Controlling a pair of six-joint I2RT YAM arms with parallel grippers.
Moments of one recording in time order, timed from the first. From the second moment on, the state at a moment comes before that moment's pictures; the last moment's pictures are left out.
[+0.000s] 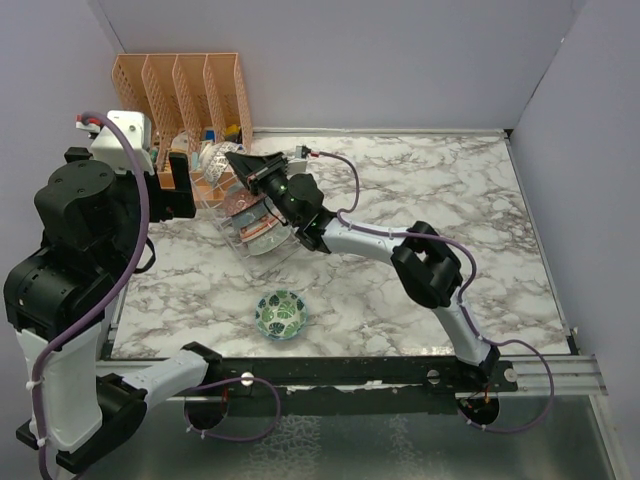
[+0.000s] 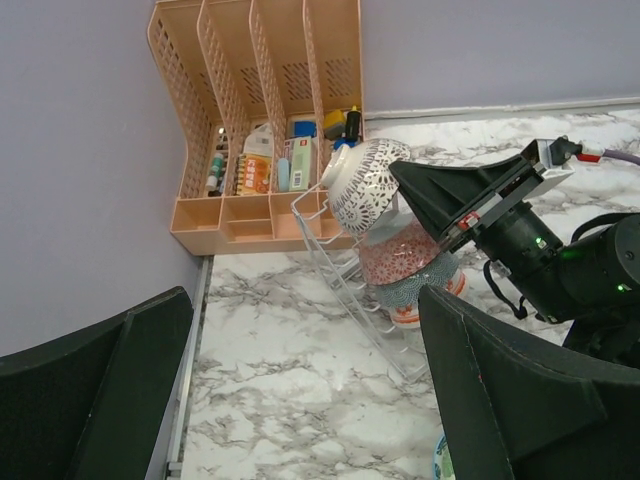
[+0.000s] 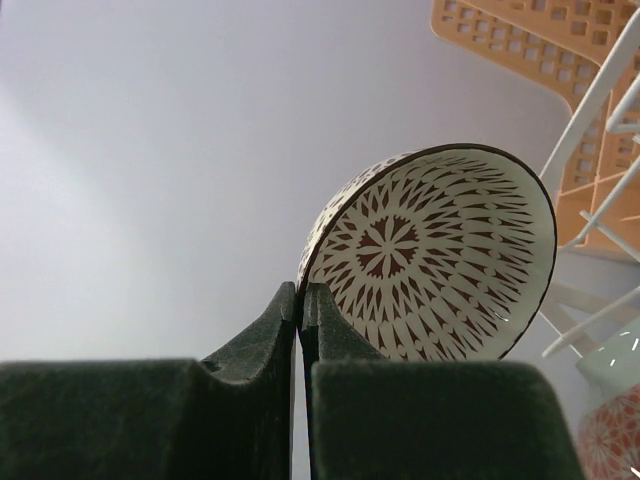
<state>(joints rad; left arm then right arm) -0.45 1.05 2.02 -1.21 -0.47 -0.01 0.95 2.24 1.73 0.80 0.24 1.47</state>
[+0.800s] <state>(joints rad) -0.47 1.05 1.97 -1.21 -0.48 0.00 0.95 2.23 1.55 0.87 0.30 1.64</state>
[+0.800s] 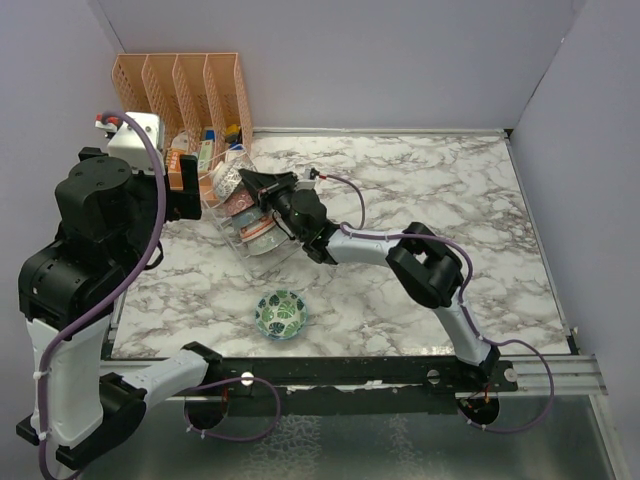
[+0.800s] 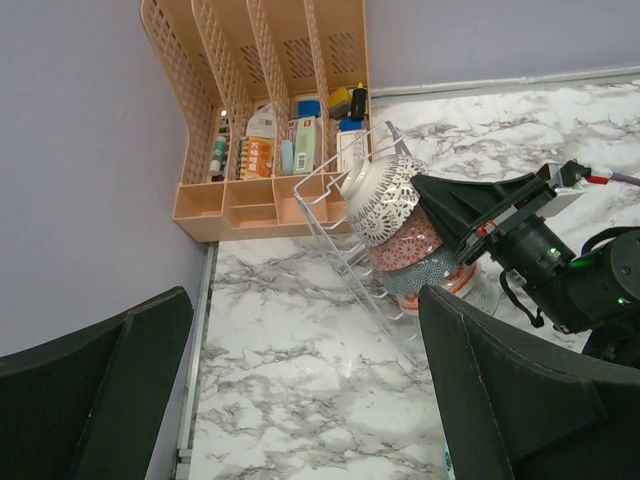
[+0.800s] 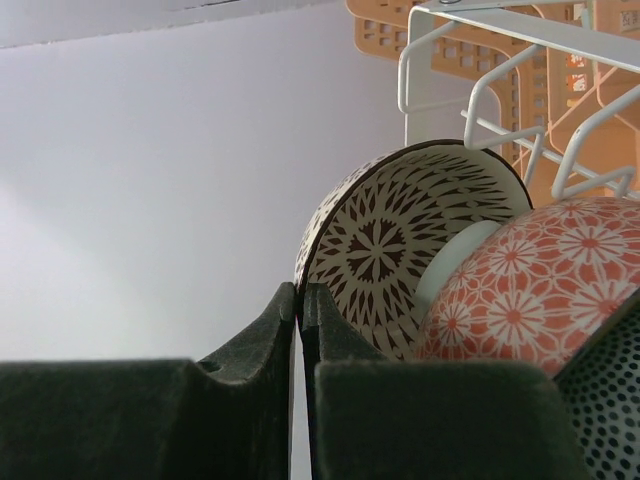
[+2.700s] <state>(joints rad) -0.47 1.03 1.92 -1.21 -0.51 0.00 0.94 2.14 1.64 0.61 0.18 1.65</state>
